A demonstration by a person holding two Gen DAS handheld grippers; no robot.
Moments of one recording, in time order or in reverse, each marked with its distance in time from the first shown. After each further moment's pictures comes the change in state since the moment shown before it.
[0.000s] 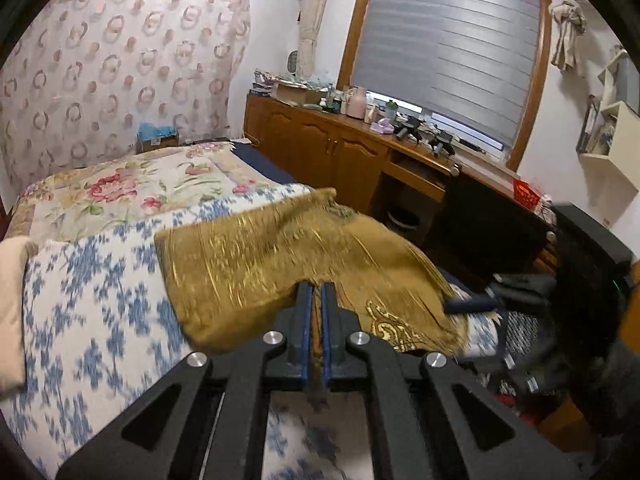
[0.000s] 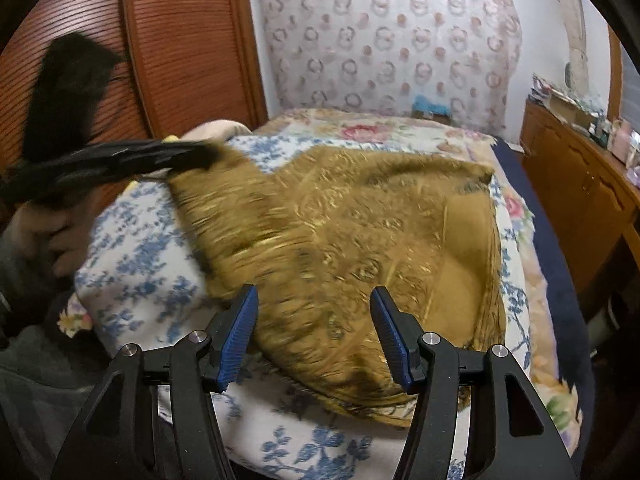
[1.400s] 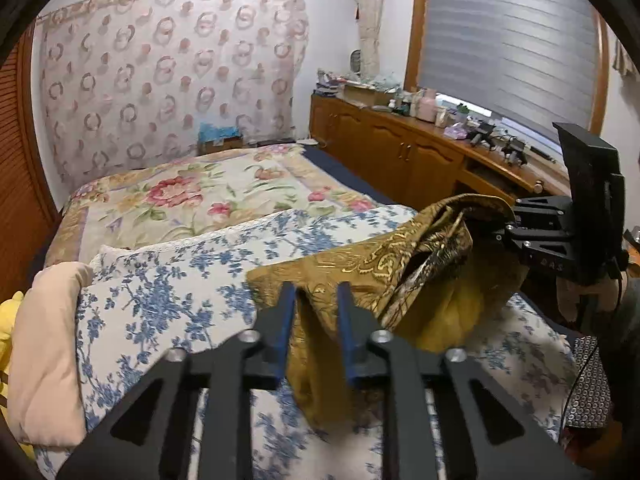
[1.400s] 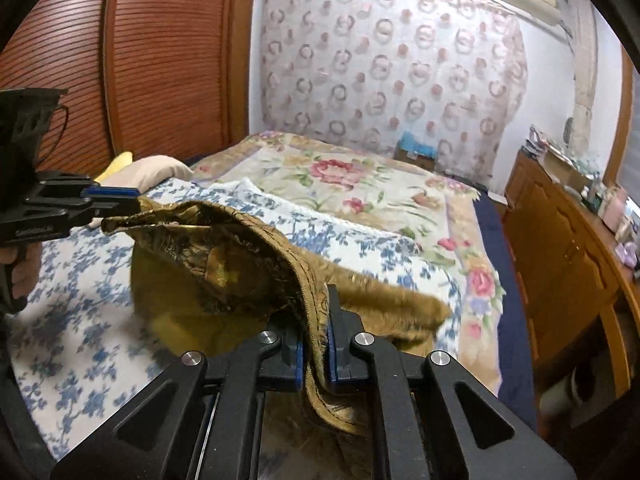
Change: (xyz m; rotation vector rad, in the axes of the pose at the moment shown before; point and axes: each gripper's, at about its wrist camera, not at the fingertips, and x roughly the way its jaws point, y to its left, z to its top) left arm 0.036 0.077 0.038 -0.033 0.011 0.237; right arm 0.085 -0.096 0.122 -0.133 -0.038 -0.106
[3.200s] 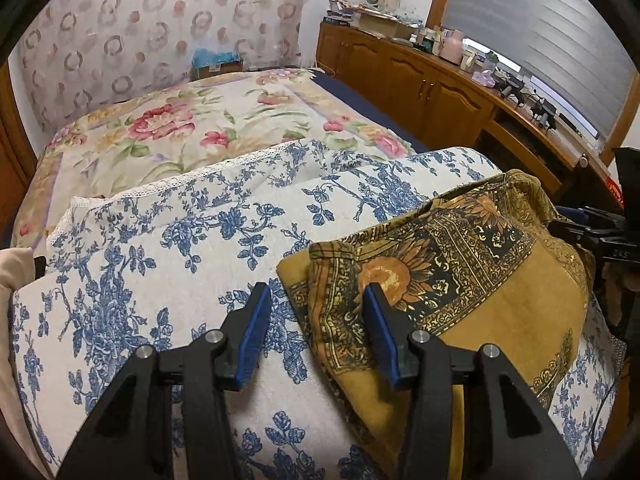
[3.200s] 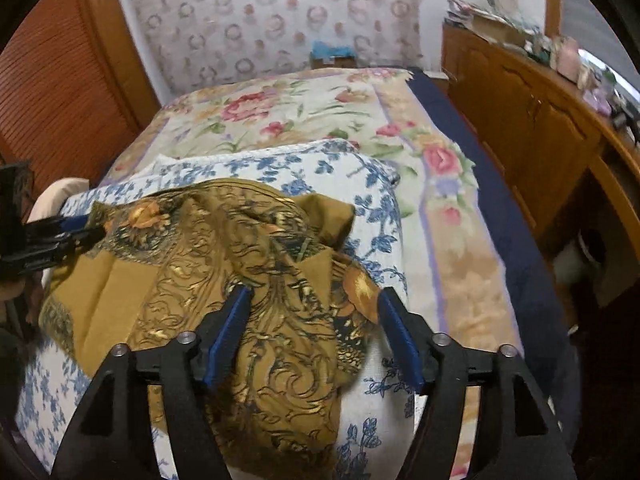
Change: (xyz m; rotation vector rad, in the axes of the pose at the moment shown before) left arm 0.140 0.059 0.001 -0.045 0.263 -0.027; right arm 0.057 -0.108 -0.056 0.431 0.244 -0.129
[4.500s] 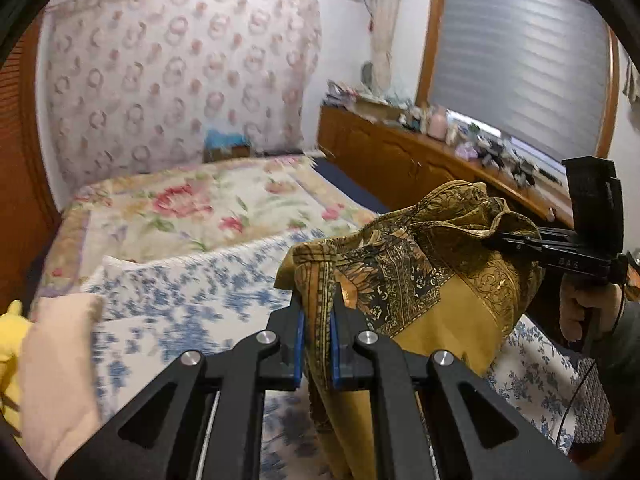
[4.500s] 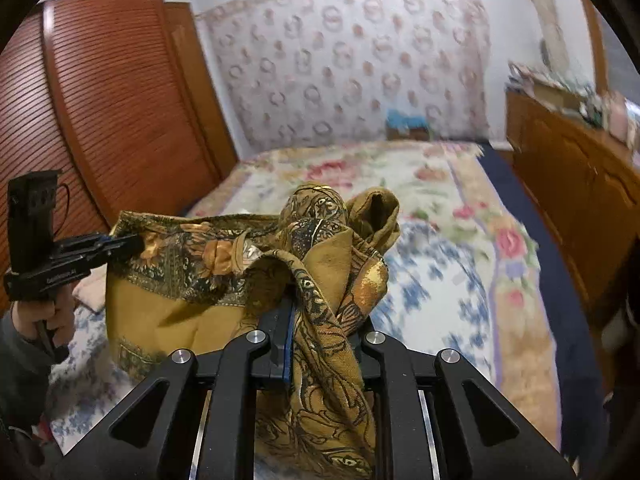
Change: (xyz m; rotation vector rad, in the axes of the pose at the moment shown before) left arm -0.146 0.003 -0.006 -0.003 -0.328 0.023; right arm -0.071 0.090 0.042 -0.173 -0.263 0.267
